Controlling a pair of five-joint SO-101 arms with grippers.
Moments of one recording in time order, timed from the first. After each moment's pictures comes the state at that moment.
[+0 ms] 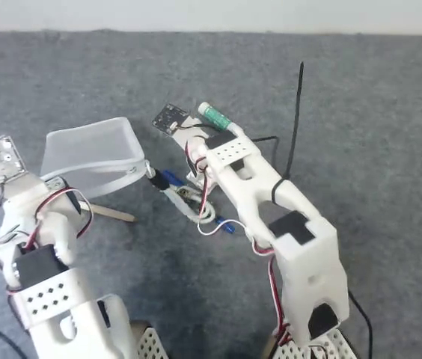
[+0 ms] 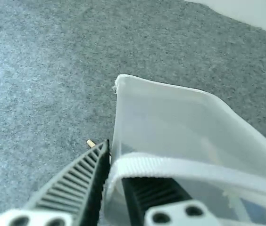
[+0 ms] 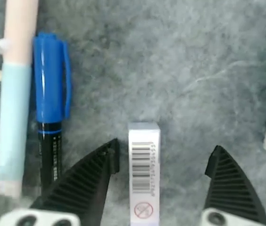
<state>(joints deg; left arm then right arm) -31.7 -64.2 62.2 54.6 8.6 -33.1 32.9 -7.4 57.1 24.0</state>
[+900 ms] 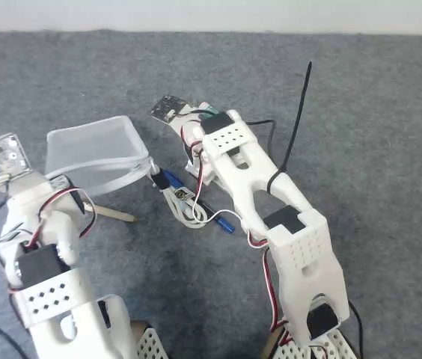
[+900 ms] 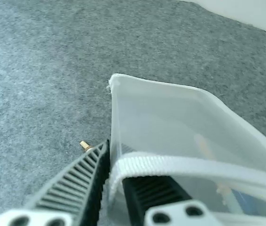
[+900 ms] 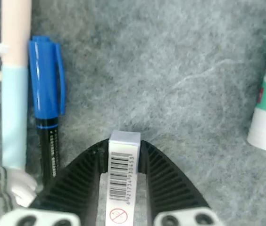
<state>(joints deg) -29.7 -64.2 62.2 54.6 8.6 -32.0 37.9 -22.3 71.3 24.1</state>
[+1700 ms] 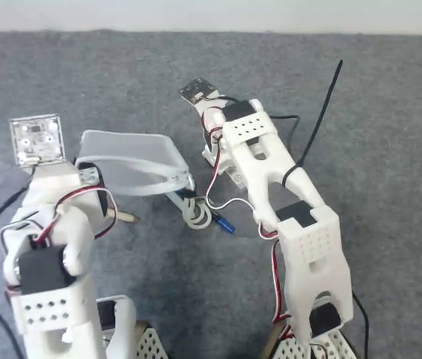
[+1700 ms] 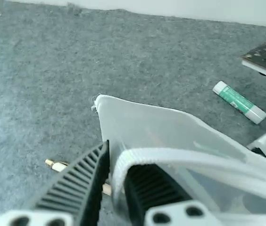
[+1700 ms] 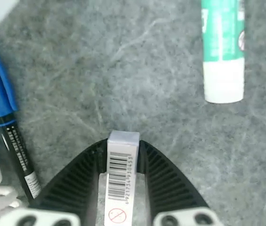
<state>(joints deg) -15.4 -64.2 44.4 71.8 3.7 -26.5 37.9 -24.4 74.2 16.7</state>
